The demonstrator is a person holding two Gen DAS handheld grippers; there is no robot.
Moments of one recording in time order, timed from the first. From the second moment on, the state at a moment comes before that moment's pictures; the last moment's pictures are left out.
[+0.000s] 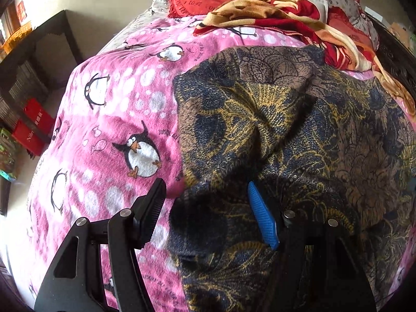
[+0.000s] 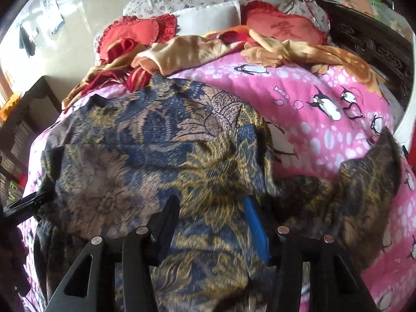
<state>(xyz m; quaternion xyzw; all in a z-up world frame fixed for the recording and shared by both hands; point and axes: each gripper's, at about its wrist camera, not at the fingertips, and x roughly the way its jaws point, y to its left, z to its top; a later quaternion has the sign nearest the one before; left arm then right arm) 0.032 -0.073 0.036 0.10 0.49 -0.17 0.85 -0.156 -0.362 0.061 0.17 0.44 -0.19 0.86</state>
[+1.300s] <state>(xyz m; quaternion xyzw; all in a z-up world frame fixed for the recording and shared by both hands) -0.012 -0.084 0.069 0.09 0.48 -0.21 0.85 -0.263 -0.509 0.096 0.26 0.36 -0.31 0.84</state>
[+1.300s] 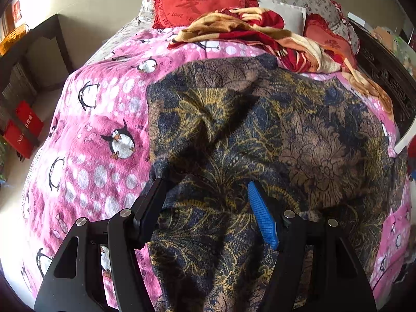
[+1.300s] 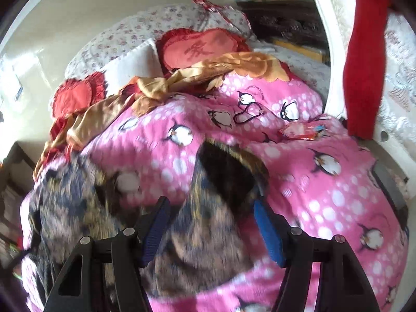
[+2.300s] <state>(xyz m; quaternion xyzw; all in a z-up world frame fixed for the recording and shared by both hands) -0.014 -0.067 0.073 0.08 0.48 -0.20 0.85 -0.322 -0.490 0.093 0.35 0.33 -0.22 0.85</state>
